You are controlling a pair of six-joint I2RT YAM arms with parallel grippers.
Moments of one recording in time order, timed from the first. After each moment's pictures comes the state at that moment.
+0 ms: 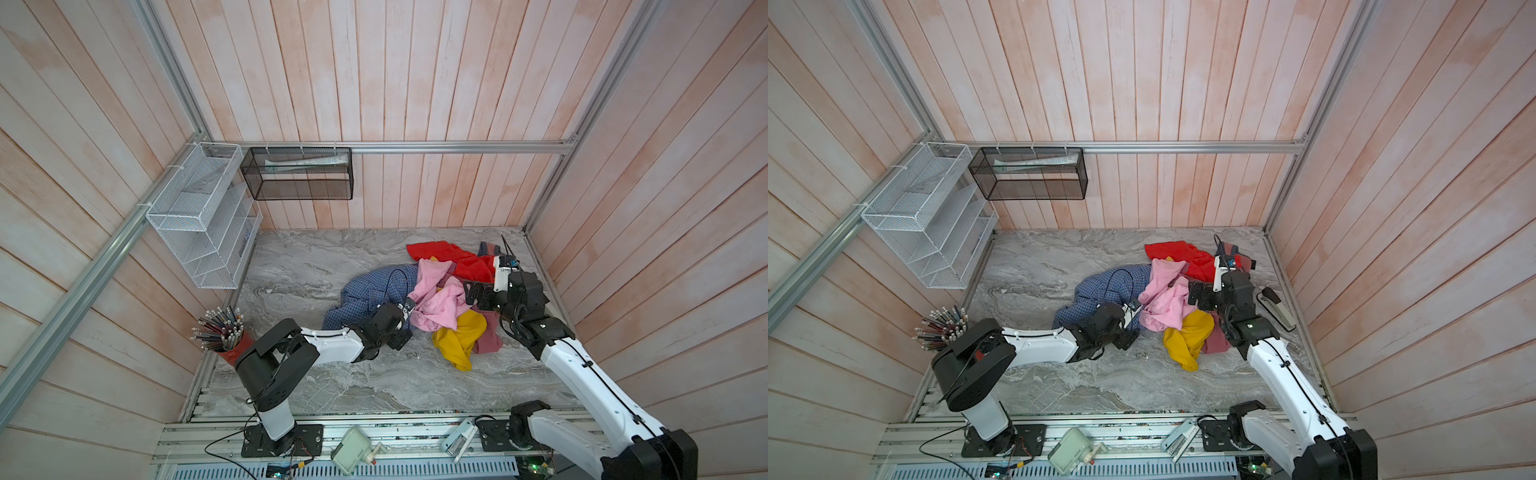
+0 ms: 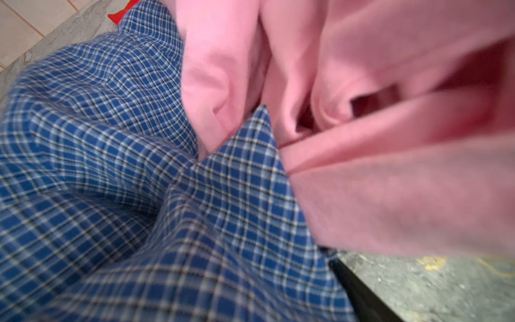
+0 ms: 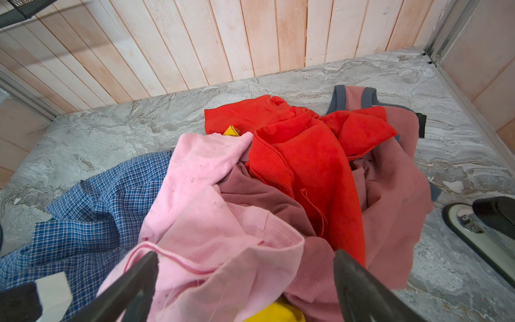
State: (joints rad) left arm -0.86 1.75 0.82 0.20 -0.18 0.08; right arm 0.27 1.00 0.75 -0.25 0.01 0.30
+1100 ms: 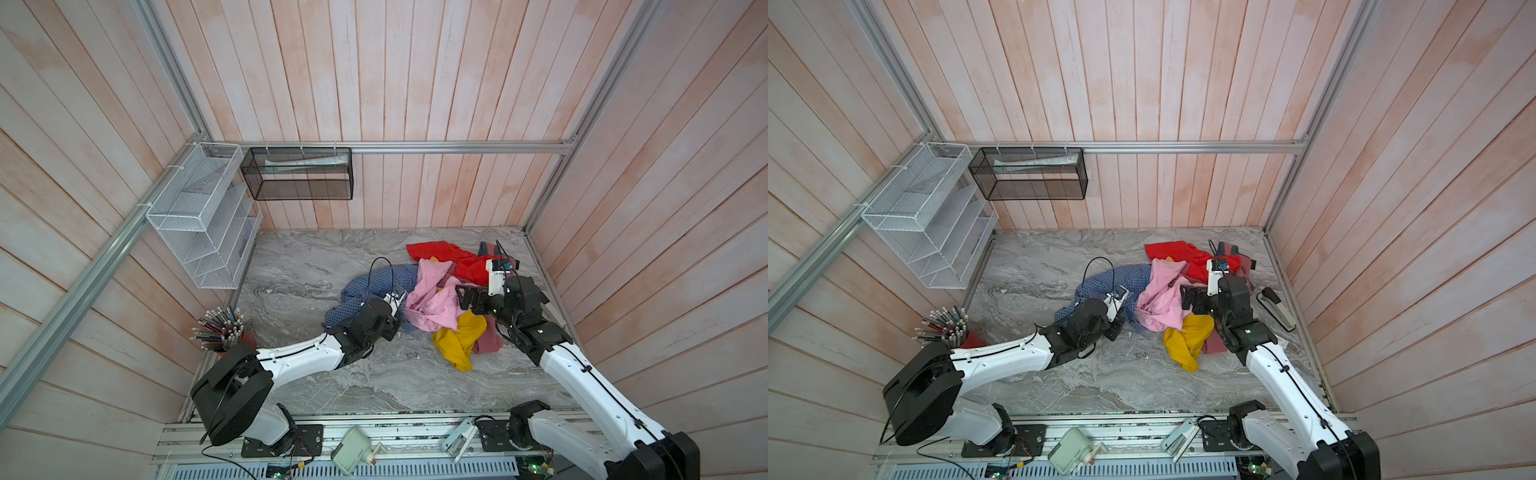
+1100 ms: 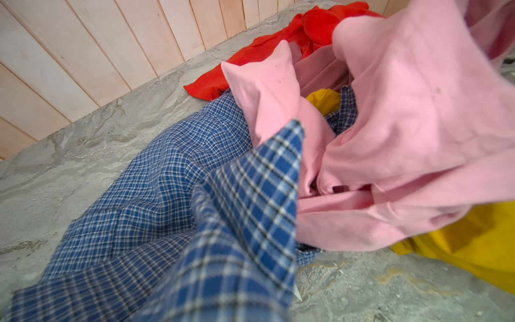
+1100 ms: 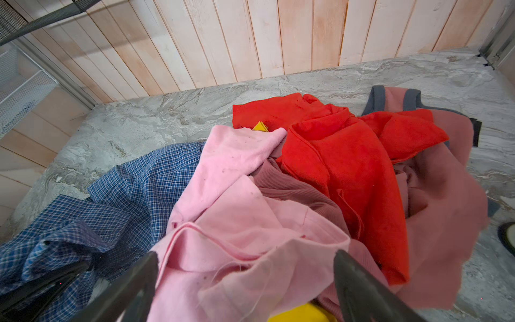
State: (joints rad) left arm -0.86 1.46 0.76 0.15 -0.25 0.00; right arm 0.31 0.98 0.70 -0.19 -0.06 0.29
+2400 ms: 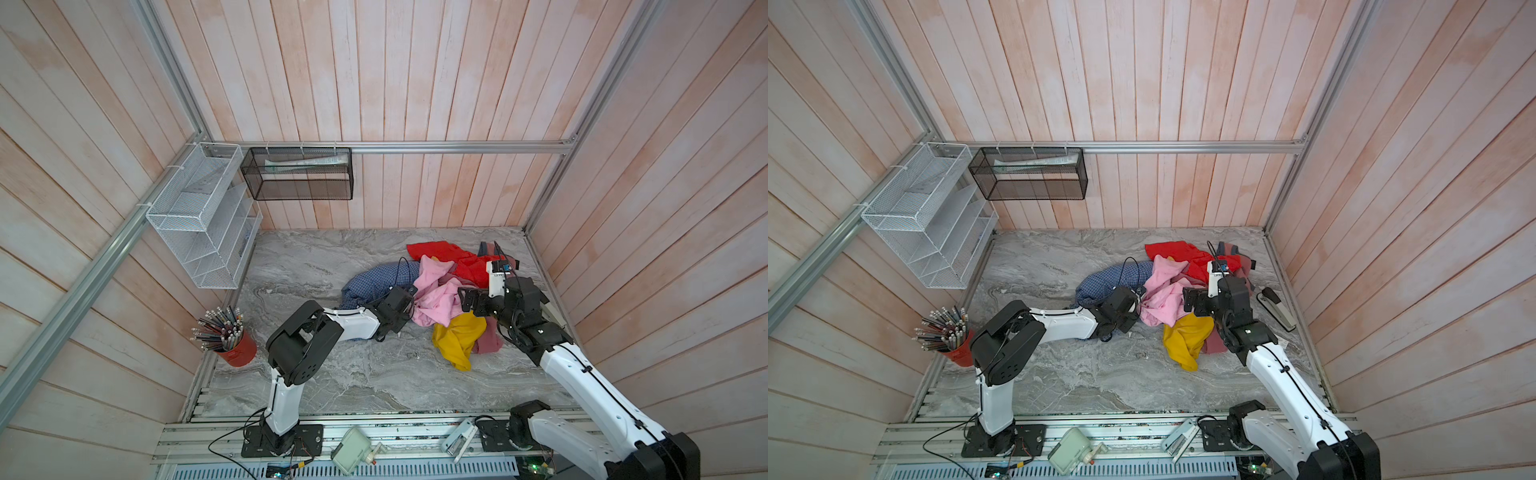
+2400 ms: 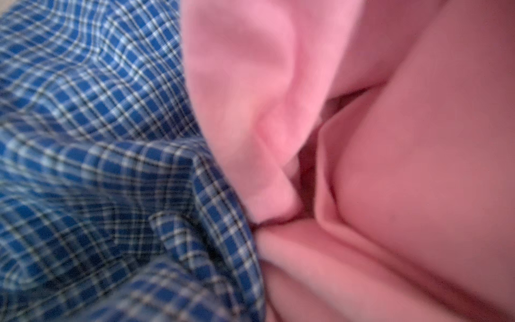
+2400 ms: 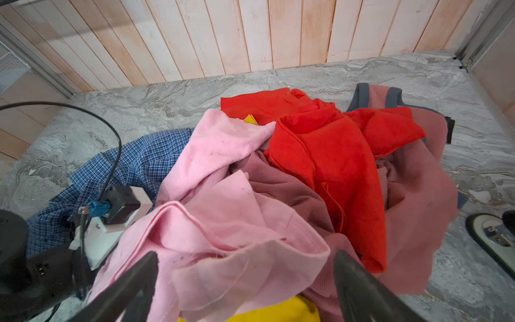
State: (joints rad) left arm -0.79 1.95 1.09 -0.03 -0.25 0.09; right arm 0.31 0.98 0.70 -0.23 -0.02 0.25
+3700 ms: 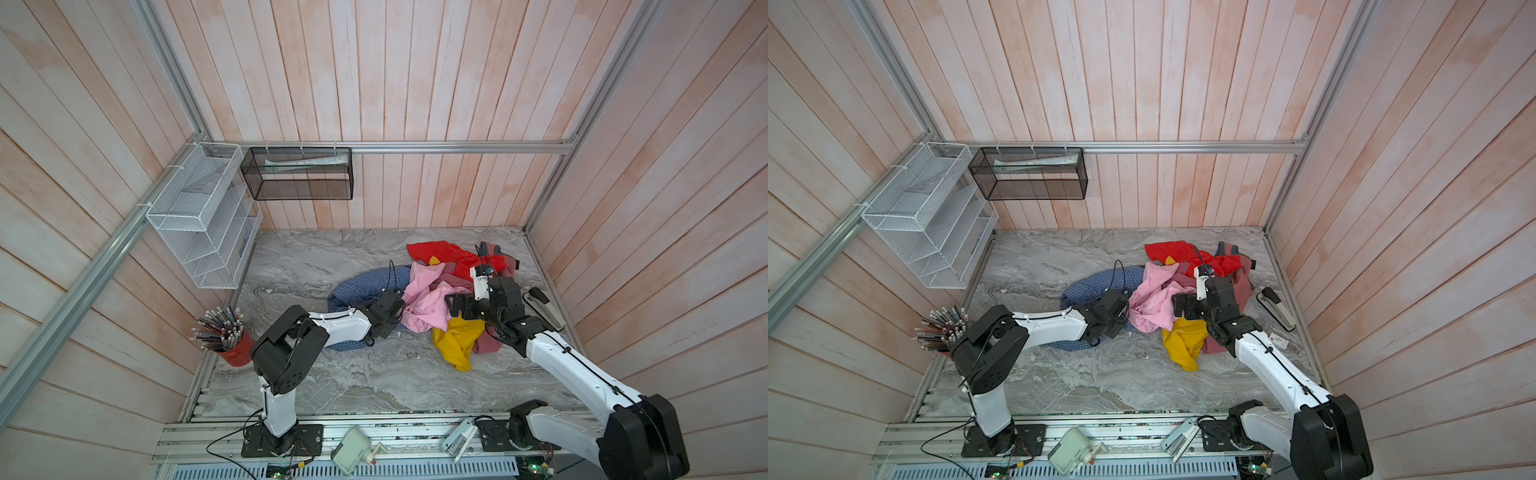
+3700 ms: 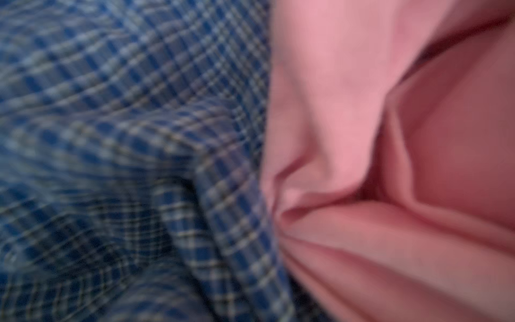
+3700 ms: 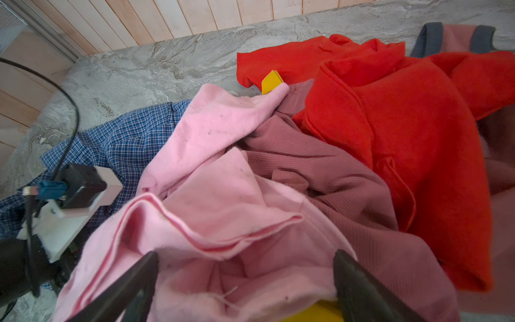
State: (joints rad) left arm -0.77 1.90 1.08 -0.23 -0.32 -0.01; right arm 0.34 1.13 0.68 -0.16 -0.10 0.28
